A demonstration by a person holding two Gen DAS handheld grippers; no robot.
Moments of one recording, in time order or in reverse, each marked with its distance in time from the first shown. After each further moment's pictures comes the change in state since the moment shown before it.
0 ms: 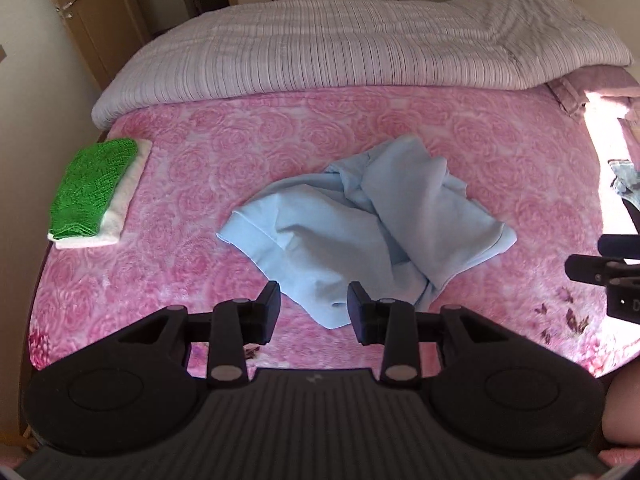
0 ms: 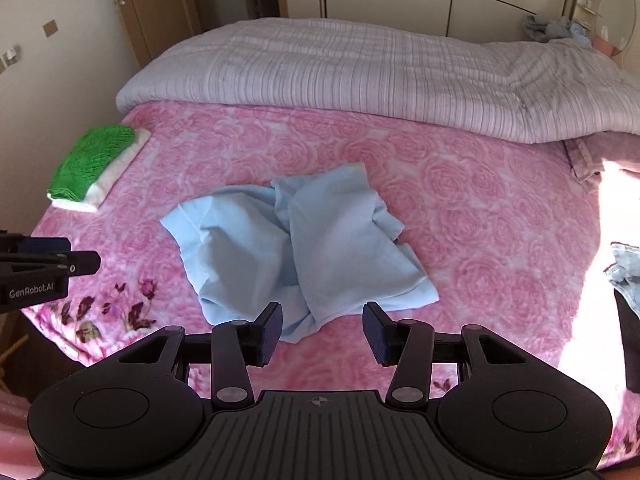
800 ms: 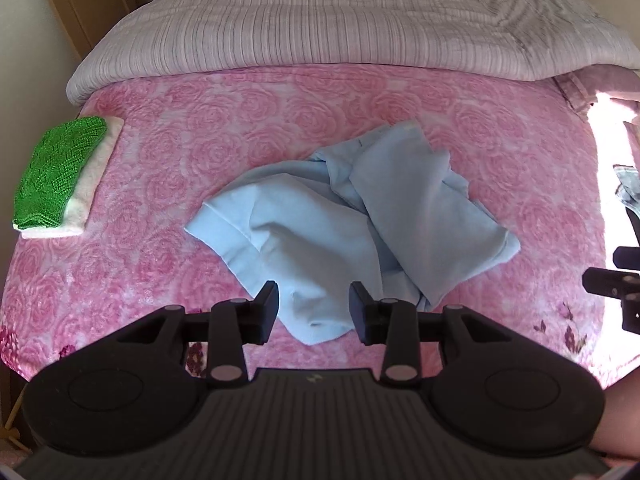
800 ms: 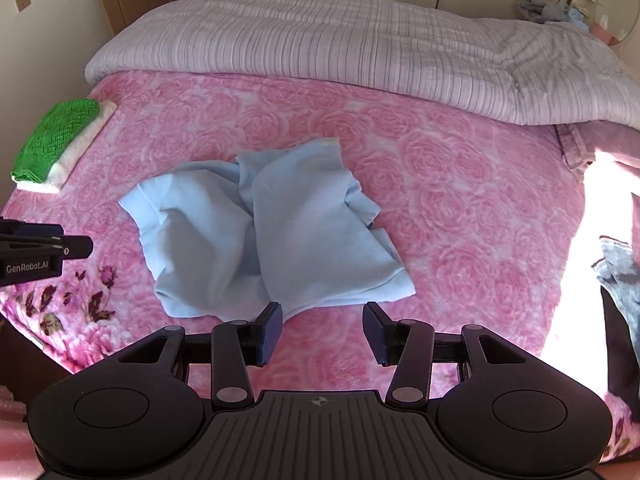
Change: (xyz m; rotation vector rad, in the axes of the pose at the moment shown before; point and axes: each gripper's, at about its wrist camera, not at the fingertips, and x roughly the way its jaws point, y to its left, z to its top) left arm 0.069 -0.018 0.035 -0.044 0.072 -0.027; right arm 0.055 -0.030 0.025 -0.031 0.097 -0.053
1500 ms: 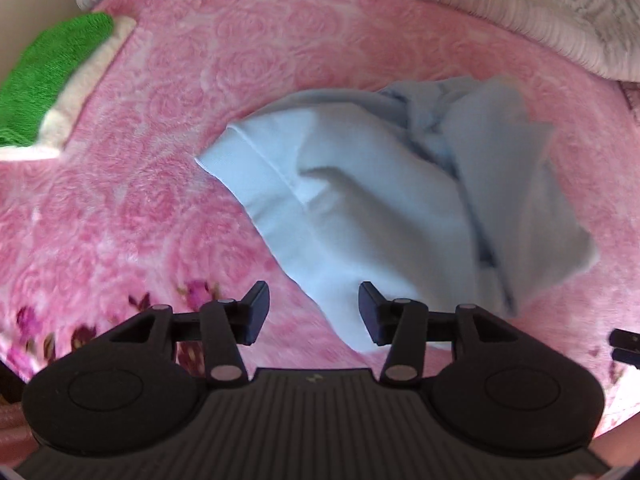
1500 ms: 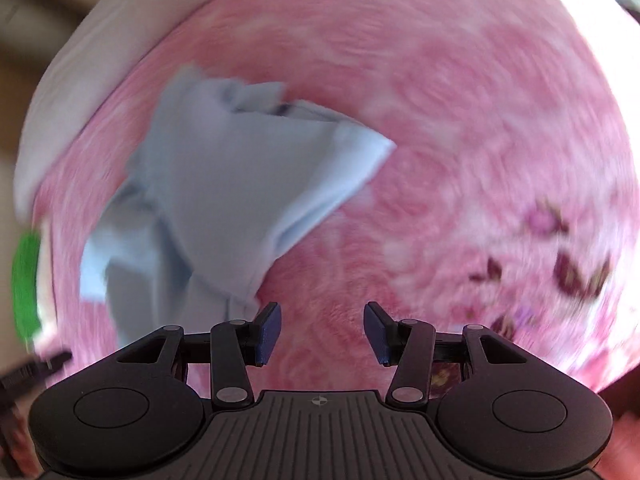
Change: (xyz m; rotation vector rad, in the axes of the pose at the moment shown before) left arm 0.160 0.091 -0.011 -0.135 0.184 -0.007; right arm 0.161 -0.128 -0.075 0.769 0.202 0.173
